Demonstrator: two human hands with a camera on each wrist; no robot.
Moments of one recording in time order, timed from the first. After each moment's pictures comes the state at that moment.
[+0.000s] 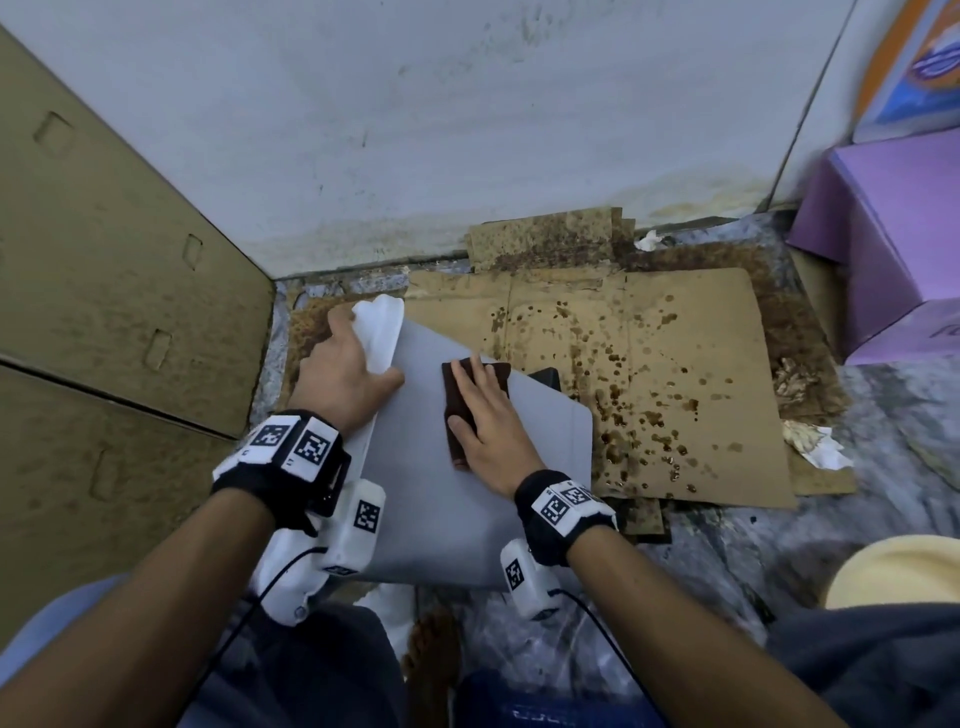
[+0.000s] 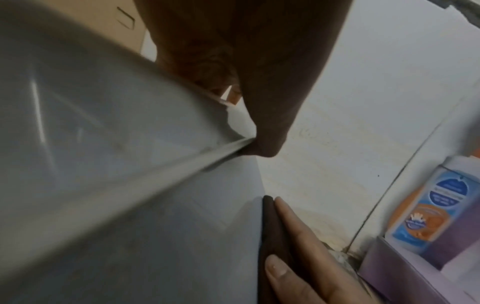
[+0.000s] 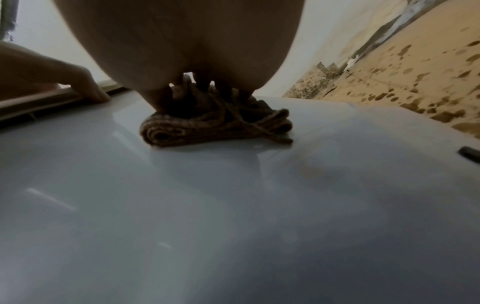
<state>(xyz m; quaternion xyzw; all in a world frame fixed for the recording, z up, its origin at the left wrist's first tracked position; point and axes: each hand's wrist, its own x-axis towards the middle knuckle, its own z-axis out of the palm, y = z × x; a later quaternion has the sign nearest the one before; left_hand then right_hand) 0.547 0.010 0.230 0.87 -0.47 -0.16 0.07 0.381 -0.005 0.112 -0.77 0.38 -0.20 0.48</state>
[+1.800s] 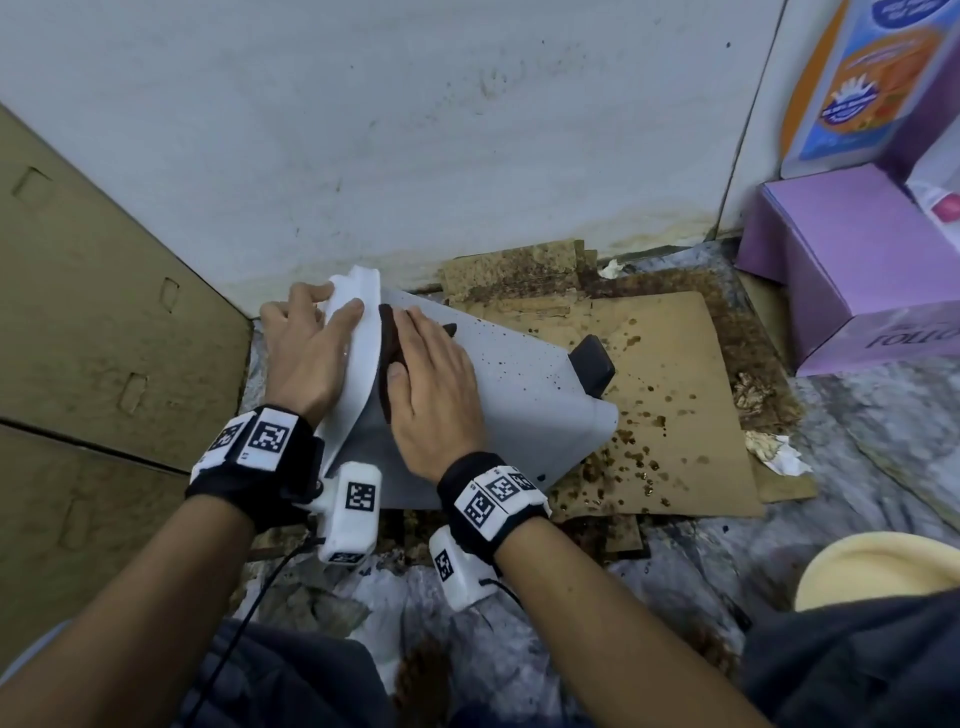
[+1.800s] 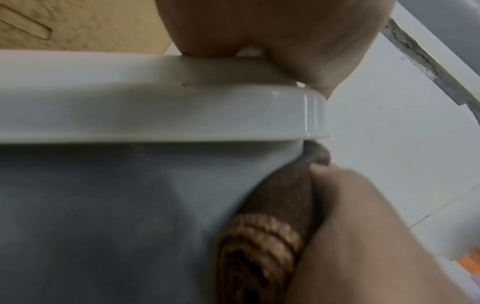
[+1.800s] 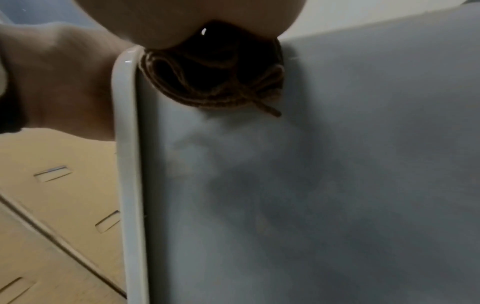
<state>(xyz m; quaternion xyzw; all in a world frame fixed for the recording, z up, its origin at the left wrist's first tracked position) 0.535 -0.015 0.270 0.81 -0.41 -0.20 0.38 0.410 -0.014 0.207 -0.76 0.43 -0.37 0.32</state>
